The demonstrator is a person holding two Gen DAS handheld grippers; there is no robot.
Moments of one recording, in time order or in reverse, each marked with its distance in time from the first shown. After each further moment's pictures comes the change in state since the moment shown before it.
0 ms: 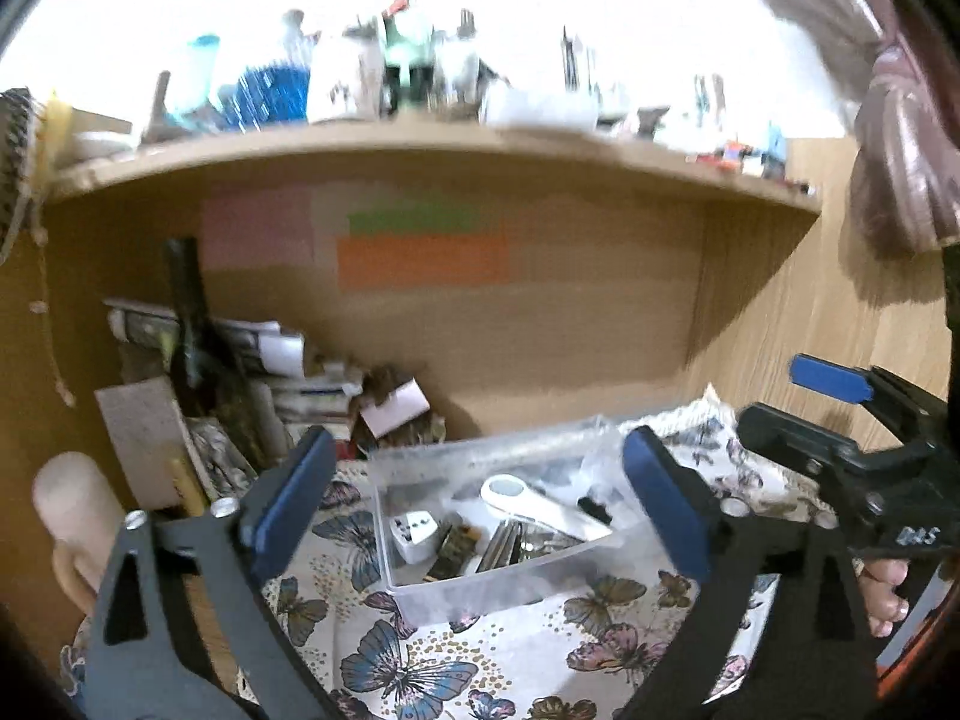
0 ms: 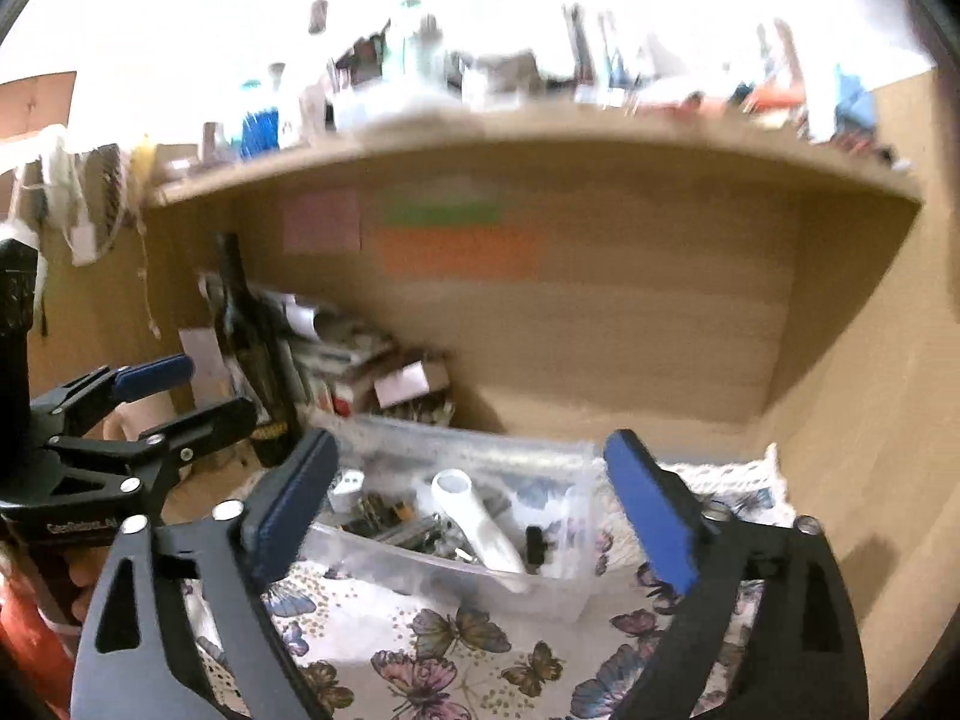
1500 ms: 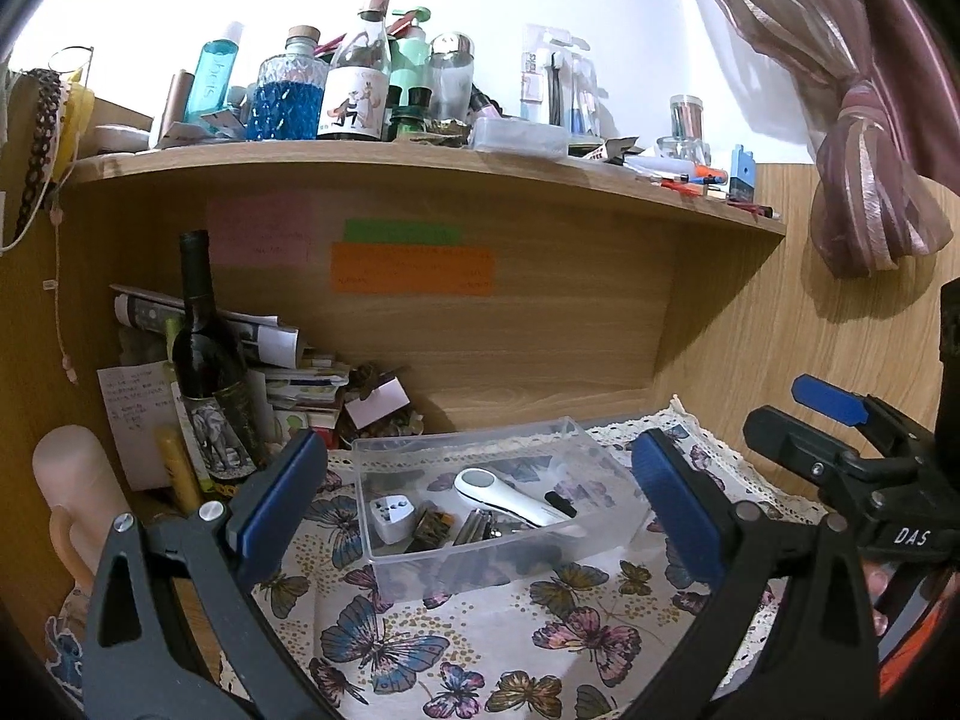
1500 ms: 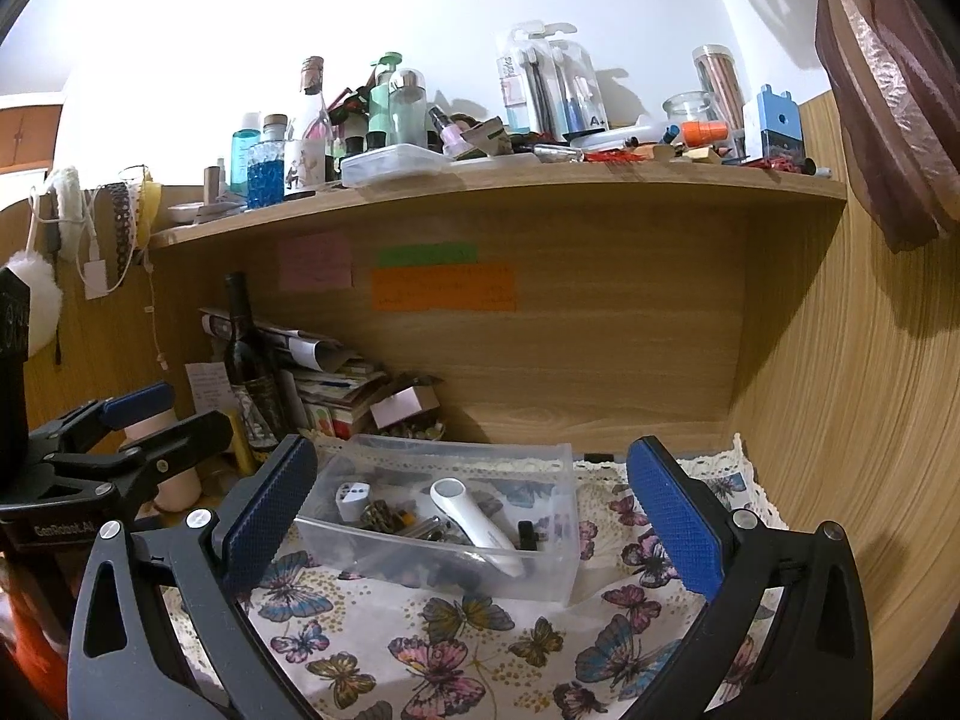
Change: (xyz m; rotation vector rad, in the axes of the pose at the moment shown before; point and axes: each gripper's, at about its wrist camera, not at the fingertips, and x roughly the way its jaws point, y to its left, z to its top) left arm -0.031 0.003 -0.009 -0.041 -0.015 -0.064; right arm -0.030 -0.001 -0.012 0.064 -0.040 -0.036
